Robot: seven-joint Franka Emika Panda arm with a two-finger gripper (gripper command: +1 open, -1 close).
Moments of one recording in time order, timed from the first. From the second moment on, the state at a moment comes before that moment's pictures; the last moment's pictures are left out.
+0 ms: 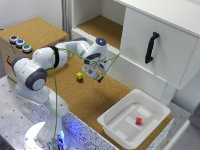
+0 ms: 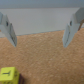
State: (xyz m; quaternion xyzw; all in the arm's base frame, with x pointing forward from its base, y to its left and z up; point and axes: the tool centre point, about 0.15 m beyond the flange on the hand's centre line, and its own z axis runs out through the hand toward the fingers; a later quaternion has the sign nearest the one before) arm 0.379 0.045 0.354 -0.99 -0.03 -0.09 0.08
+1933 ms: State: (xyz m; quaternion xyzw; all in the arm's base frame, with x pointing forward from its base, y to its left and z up) arm 0.333 0.188 0.265 -0.99 -0.07 -0.09 0.05
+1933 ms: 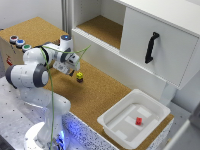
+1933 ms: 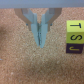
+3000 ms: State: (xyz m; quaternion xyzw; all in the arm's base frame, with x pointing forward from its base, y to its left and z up) arm 0.384 0.125 0.248 -0.99 0.04 -0.12 0.01
